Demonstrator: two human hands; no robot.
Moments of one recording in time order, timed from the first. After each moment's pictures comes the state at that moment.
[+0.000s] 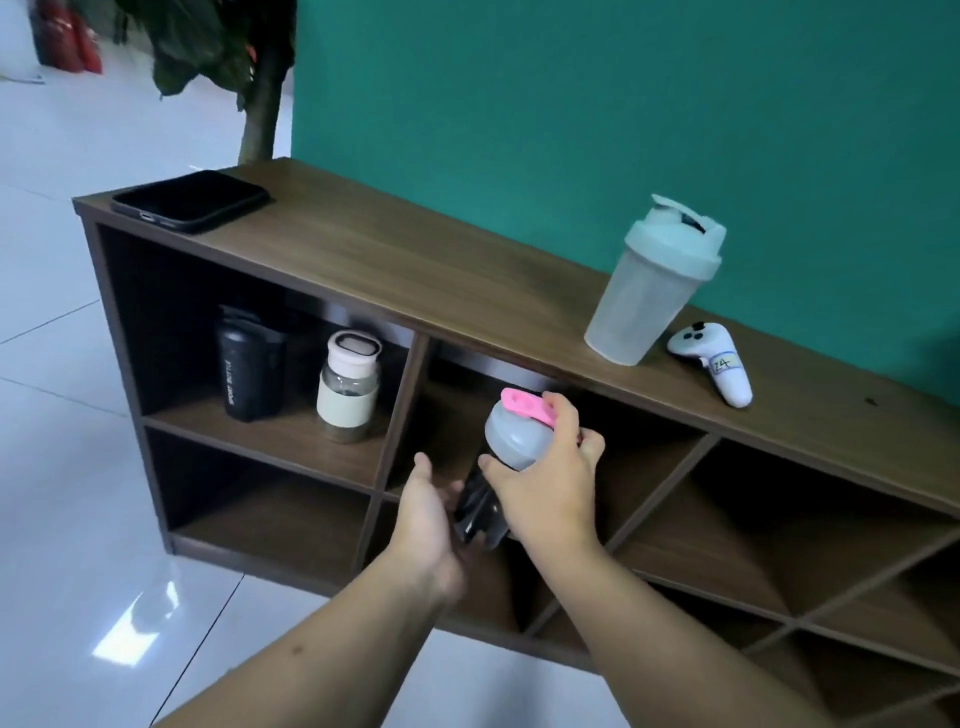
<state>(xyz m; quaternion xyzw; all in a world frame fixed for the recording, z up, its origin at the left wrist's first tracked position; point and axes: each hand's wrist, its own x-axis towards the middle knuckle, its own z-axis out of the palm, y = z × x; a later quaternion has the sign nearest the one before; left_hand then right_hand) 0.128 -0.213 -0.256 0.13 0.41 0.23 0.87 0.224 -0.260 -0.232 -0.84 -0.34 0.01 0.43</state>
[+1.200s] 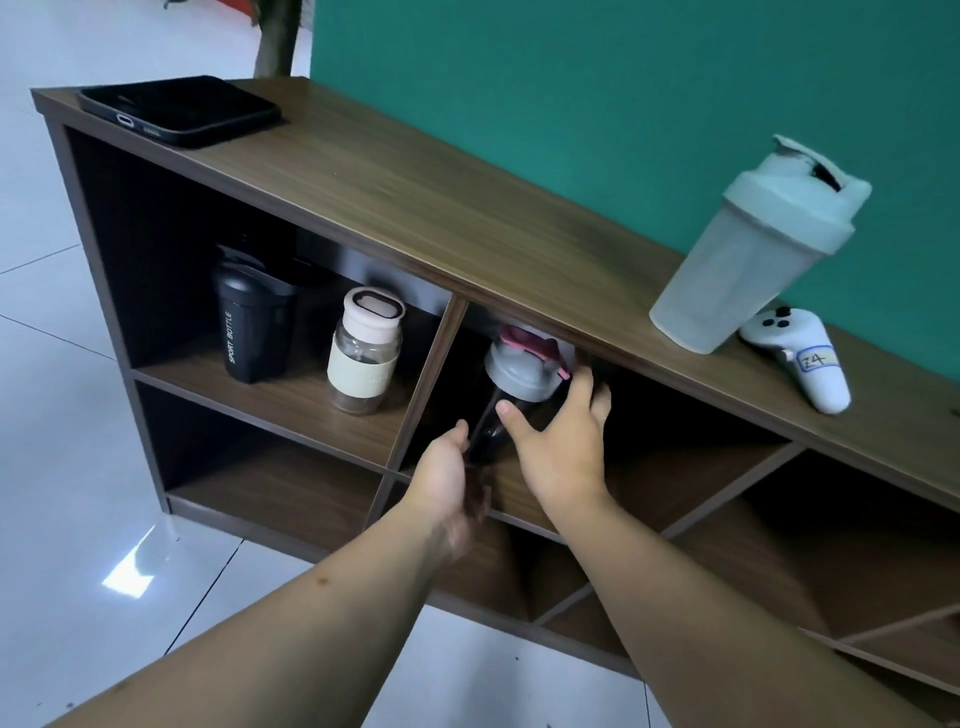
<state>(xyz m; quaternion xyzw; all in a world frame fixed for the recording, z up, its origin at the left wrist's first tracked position) 0.169 -0.152 -0.313 0.17 0.37 0.23 0.88 0.263 -0.197 -0.266 -0.85 -0.36 0.03 0.39</state>
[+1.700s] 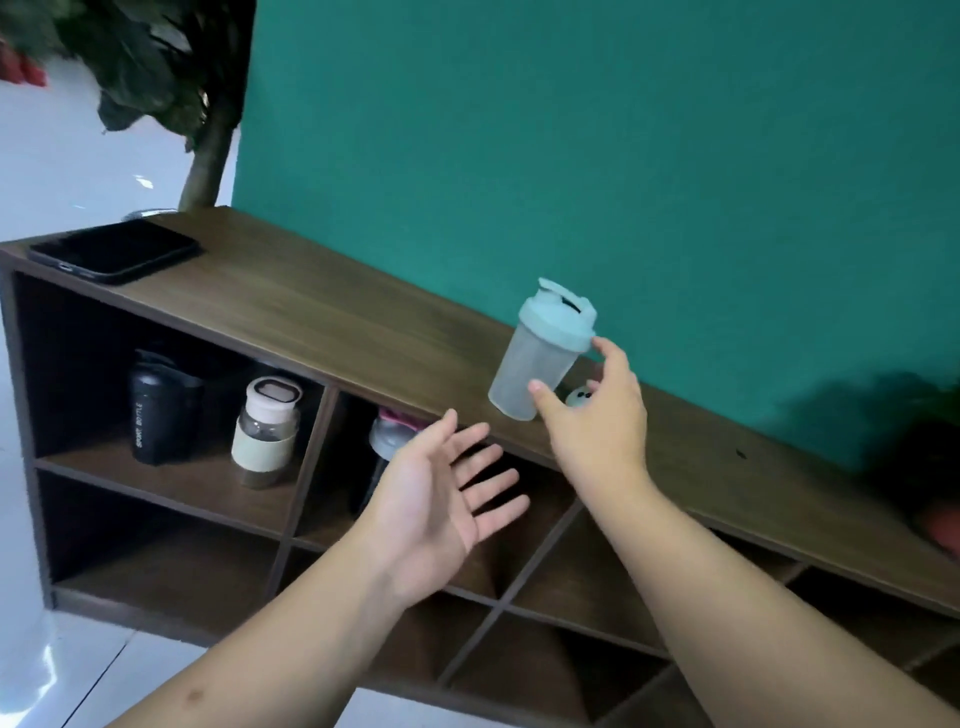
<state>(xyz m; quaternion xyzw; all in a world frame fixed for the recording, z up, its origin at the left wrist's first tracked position) 0.155 -0.245 -0.143 0.17 0.15 0.22 0.95 0.292 -0.301 -0.070 -0.82 -0.36 -0.13 0.42</state>
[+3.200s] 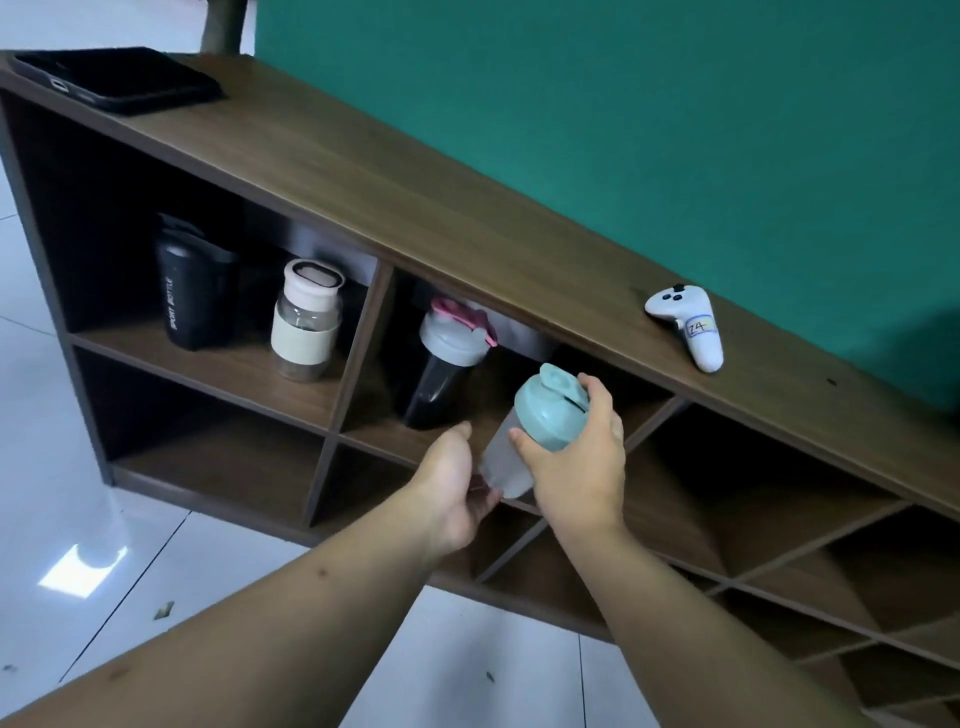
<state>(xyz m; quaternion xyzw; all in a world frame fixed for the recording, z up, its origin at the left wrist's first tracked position) 0.181 -0.233 -0.268 0.13 0.39 0.16 0.90 0.274 -0.312 -0.235 -0.85 -0.33 -0.02 0.42</state>
